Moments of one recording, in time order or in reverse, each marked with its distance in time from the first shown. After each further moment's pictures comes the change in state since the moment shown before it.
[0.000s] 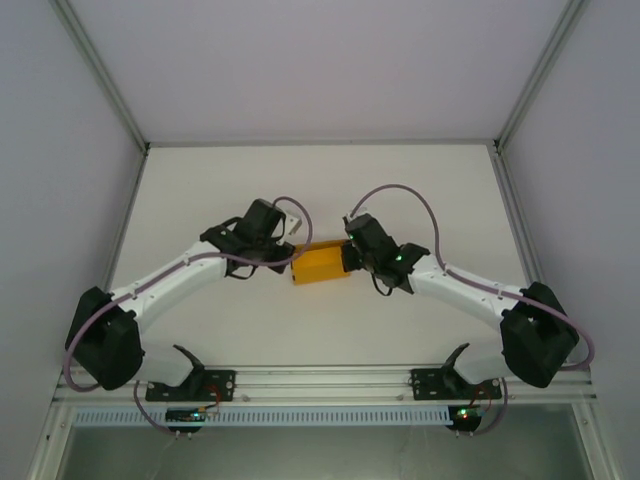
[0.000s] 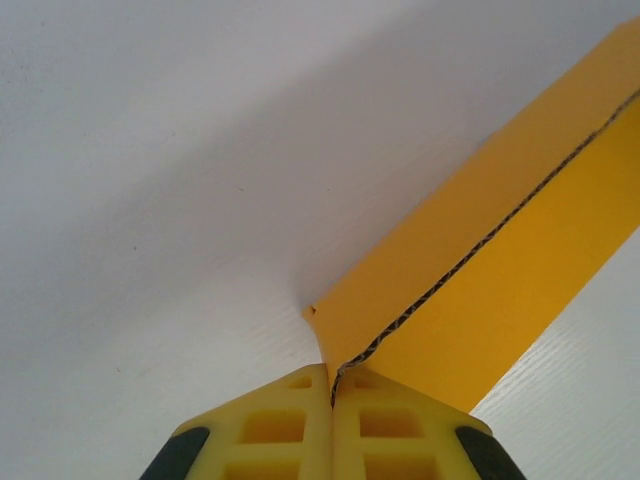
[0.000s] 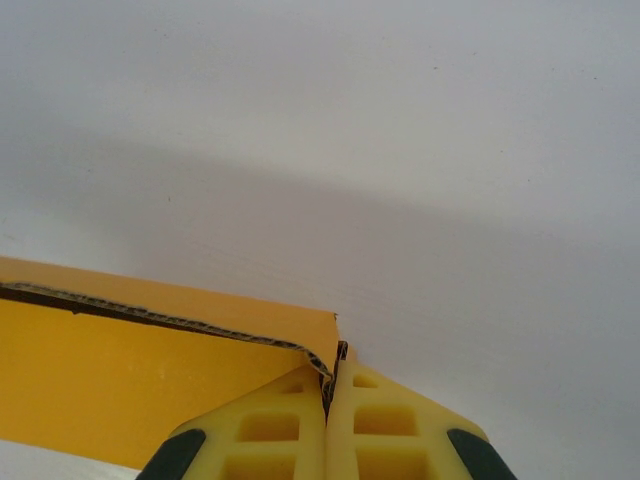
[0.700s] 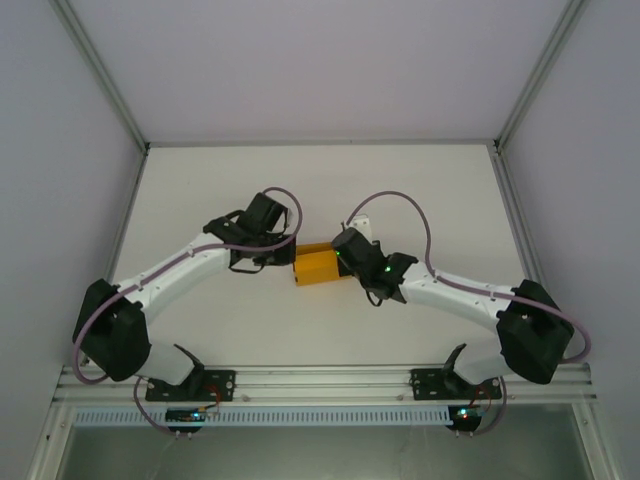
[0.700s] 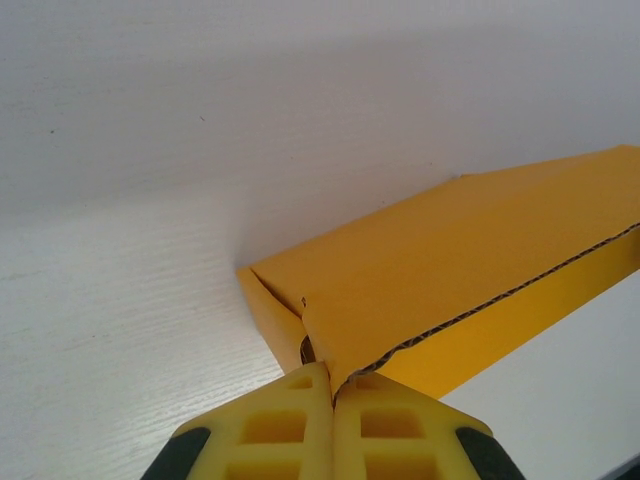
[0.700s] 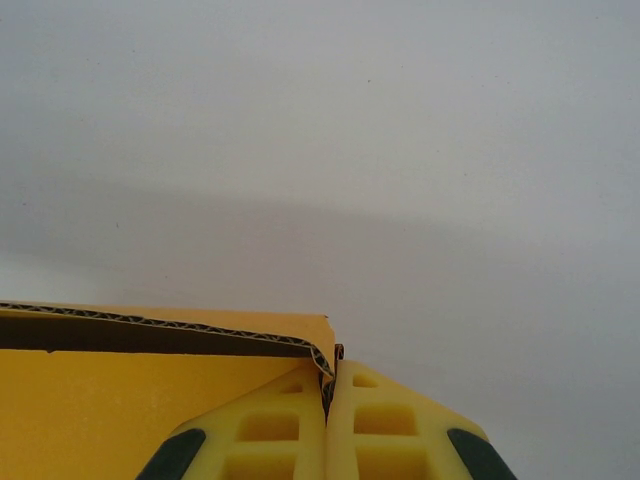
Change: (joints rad) left arm 0.016 0.045 0.045 -0.050 0.106 -0.409; right arm 0.102 0.024 -0.011 -0.005 0.234 0.131
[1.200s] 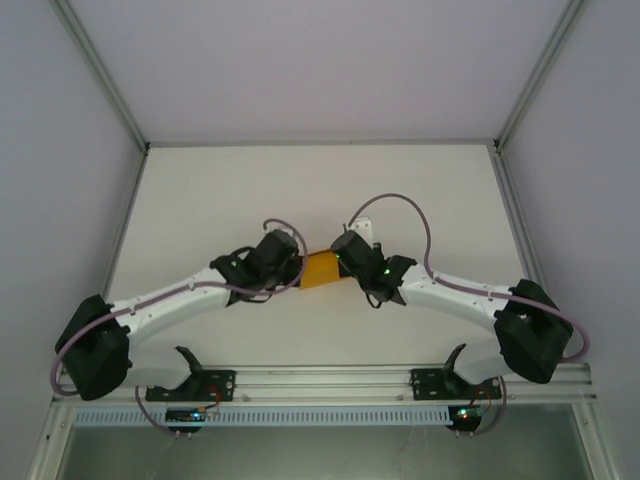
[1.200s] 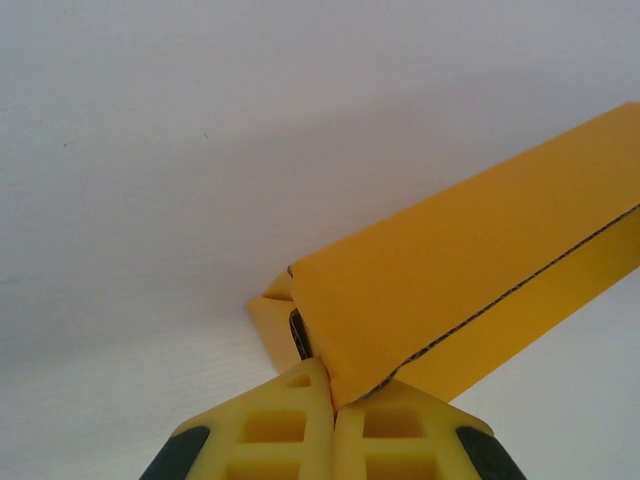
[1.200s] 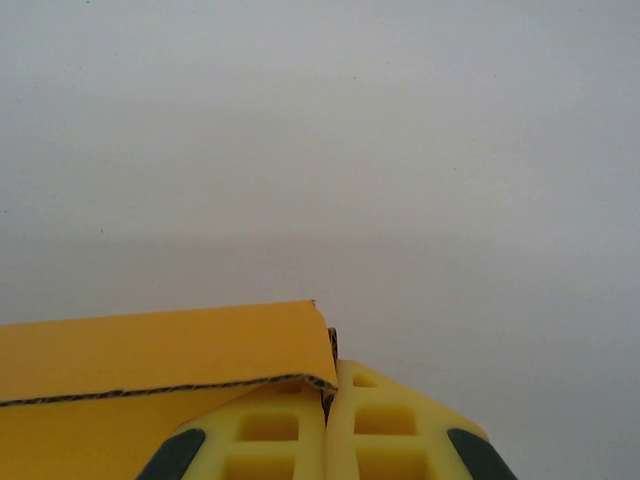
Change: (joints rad) left arm -0.224 -0.146 -0.293 0.301 -0.328 -0.121; right arm 0.008 0.002 -0.035 0.034 0.029 0.027
